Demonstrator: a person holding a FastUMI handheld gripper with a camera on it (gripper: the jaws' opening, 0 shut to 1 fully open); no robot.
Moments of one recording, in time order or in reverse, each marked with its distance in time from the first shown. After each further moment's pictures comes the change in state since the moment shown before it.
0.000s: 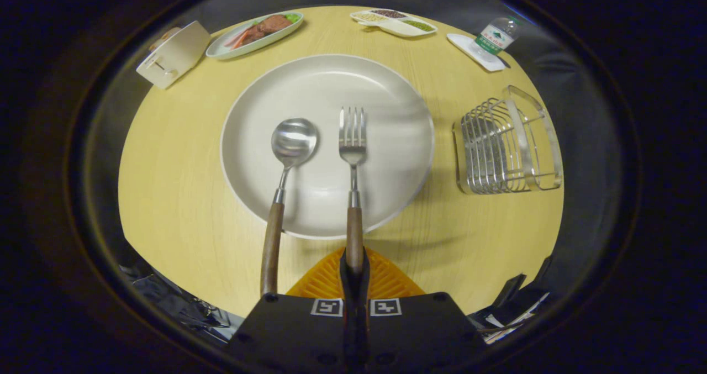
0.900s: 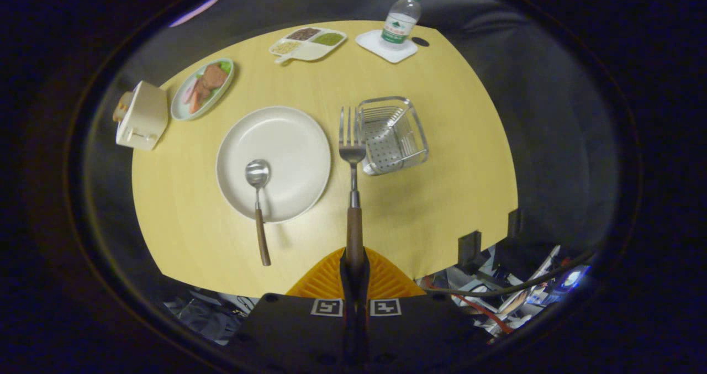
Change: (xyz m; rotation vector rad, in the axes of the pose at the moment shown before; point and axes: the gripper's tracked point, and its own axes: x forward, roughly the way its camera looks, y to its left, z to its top) arm -0.115 -0.097 0.007 0.286 0.111 -0.053
